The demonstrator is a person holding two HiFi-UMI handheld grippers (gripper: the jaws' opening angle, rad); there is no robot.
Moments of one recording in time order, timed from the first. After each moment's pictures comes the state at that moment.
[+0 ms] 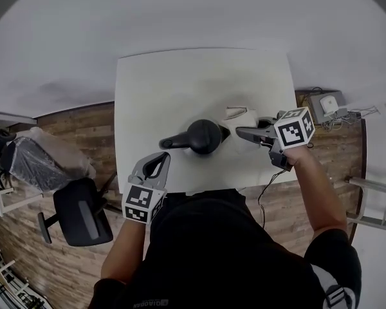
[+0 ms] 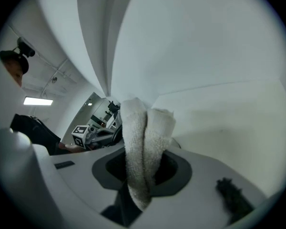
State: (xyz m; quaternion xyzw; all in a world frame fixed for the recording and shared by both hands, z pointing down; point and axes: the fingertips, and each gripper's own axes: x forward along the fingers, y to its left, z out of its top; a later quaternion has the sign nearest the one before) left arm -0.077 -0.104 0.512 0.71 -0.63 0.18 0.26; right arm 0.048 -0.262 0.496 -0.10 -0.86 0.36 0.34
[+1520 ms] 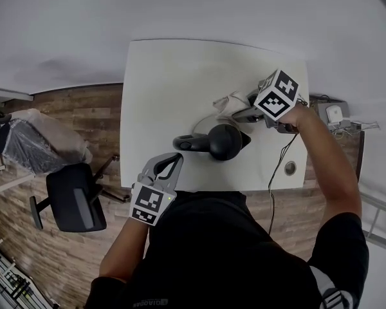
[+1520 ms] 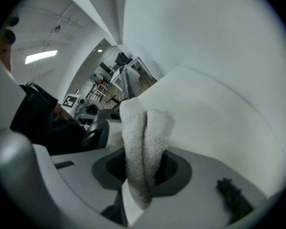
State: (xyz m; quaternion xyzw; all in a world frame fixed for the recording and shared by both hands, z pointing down) left arm -0.083 -0.096 0.531 0.73 -0.61 0.16 0.26; right arm -0.042 -0.265 0.545 -0.27 -0.77 0.19 0.55
